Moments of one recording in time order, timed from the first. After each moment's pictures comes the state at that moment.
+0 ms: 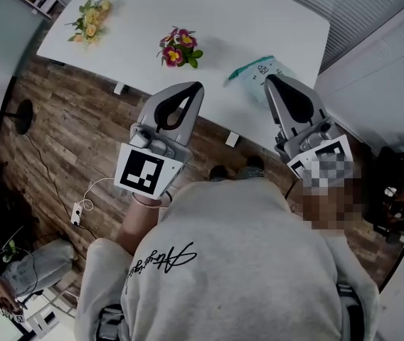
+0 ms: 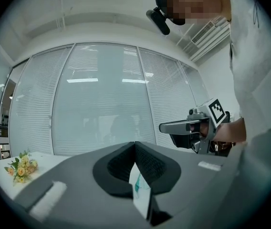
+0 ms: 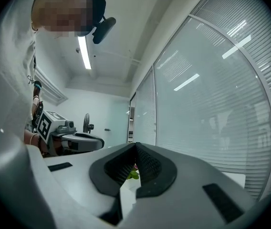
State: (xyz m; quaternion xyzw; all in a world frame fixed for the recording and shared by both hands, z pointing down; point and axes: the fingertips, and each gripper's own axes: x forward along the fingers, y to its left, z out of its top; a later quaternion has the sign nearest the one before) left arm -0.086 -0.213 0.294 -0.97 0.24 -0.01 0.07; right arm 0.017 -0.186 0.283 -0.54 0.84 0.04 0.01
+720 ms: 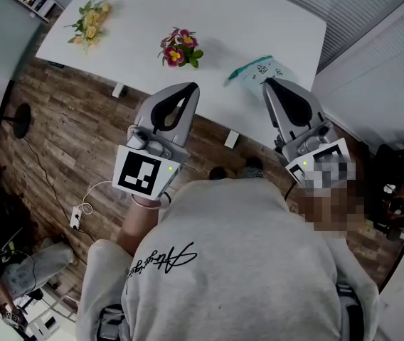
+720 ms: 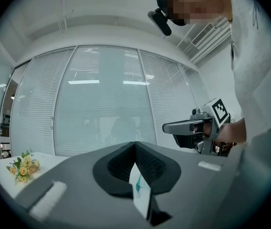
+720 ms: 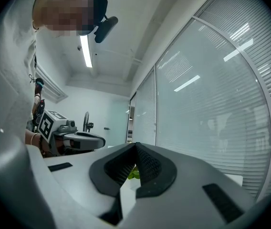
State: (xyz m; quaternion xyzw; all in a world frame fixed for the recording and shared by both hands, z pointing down) left arm -0.100 -0.212 0.290 -0.97 0.24 0.00 0.07; right arm 0.004 -0.176 0.280 -0.55 0.83 0.05 0.00
